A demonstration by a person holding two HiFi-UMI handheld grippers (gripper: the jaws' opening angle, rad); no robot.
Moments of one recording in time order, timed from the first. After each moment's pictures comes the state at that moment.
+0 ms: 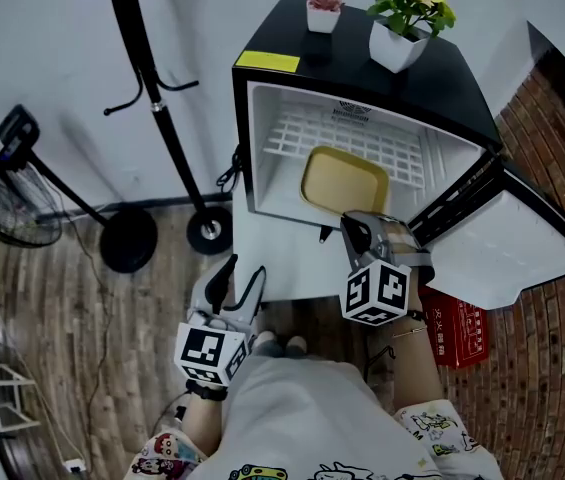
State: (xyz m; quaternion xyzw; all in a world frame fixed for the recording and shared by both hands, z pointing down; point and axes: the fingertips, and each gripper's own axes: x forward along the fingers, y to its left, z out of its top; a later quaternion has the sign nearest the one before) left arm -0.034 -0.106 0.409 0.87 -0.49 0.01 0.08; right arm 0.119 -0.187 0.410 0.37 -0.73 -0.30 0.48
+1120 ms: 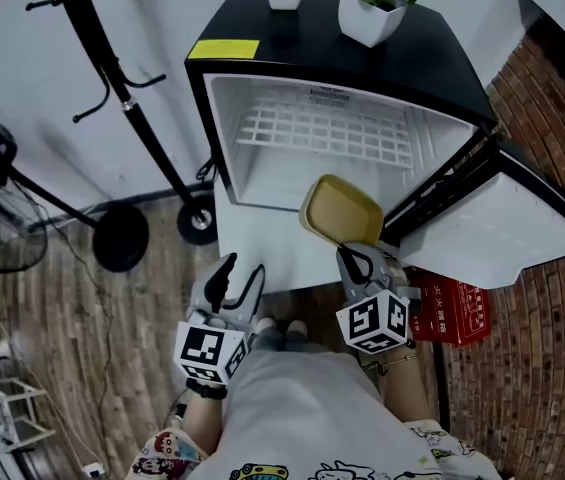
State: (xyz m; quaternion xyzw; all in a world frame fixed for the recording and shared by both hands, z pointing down) left arm -0.003 -0.116 0.428 0.88 -0.46 0.03 0.10; right arm 0.151 -0.133 0.465 0.43 -0.79 -0.14 0.42
